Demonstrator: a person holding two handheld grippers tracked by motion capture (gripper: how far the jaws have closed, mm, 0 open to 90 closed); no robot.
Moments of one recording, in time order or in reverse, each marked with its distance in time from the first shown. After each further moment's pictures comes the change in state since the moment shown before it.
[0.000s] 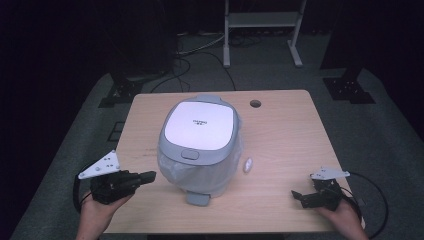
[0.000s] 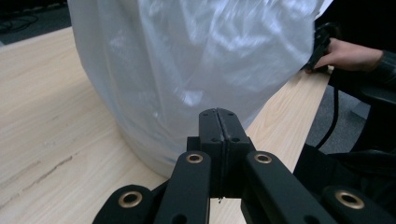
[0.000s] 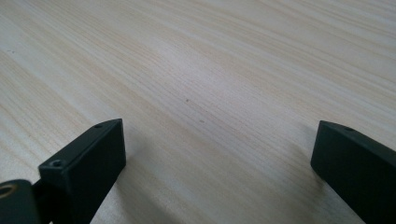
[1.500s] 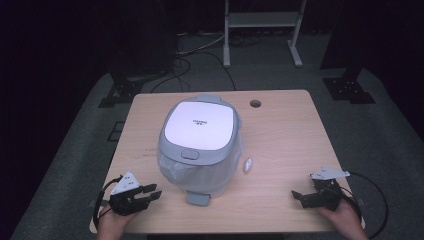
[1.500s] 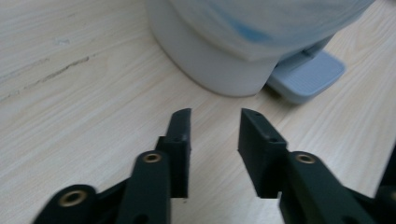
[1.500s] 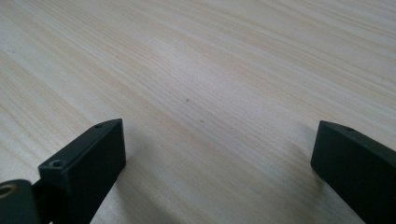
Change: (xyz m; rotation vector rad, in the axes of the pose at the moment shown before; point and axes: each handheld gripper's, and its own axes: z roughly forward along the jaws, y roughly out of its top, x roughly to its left) left arm 0.023 -0.093 0.052 0.149 0.148 -0.037; right arm 0.000 0.000 0.000 0.000 0.000 0.001
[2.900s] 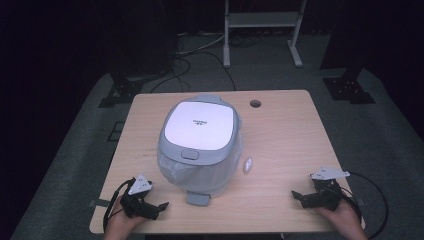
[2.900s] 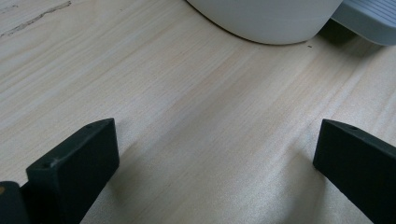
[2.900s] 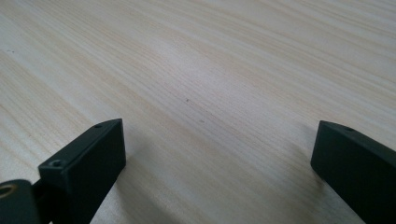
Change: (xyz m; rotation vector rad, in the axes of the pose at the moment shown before) left arm 0.010 -0.025 0.044 0.128 0.054 0.052; right arm 0.000 0.000 0.000 0.000 0.000 0.000
